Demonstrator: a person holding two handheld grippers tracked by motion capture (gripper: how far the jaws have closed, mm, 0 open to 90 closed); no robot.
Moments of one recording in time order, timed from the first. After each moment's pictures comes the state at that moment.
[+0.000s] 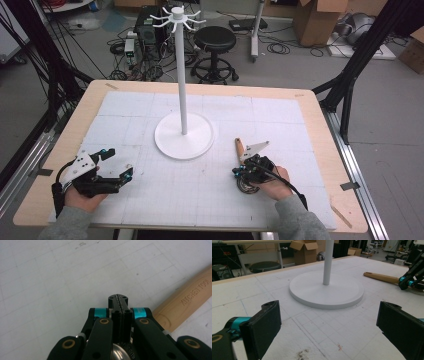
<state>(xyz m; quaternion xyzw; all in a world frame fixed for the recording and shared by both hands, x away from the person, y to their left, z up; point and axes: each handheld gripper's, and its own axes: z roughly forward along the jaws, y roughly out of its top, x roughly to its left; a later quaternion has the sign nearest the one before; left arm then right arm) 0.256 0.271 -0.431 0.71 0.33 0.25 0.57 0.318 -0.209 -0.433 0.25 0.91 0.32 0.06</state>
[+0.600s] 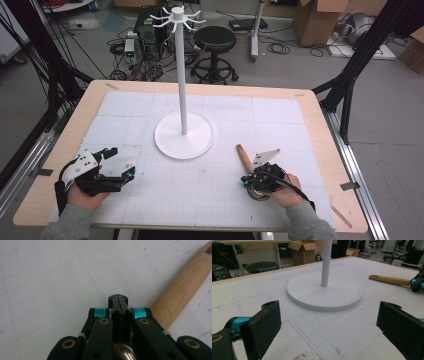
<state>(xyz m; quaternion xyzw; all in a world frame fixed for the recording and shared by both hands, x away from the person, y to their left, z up) 0.260 0.267 -0.432 0.71 0.33 0.24 0.58 0.294 -0.235 -0.432 0.25 0.91 0.32 0.05</state>
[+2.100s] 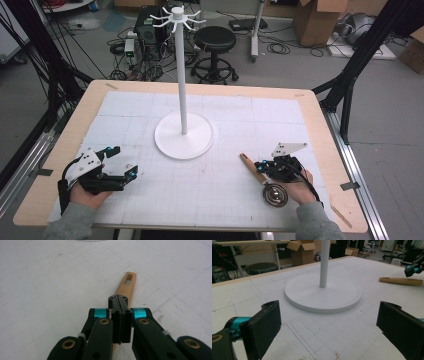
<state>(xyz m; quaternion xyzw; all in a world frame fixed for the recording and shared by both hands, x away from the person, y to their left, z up) 0.263 0.261 -0.430 0.71 0.32 0.25 0.57 0.312 -0.282 -0.424 0.31 0.86 0.40 0.10</state>
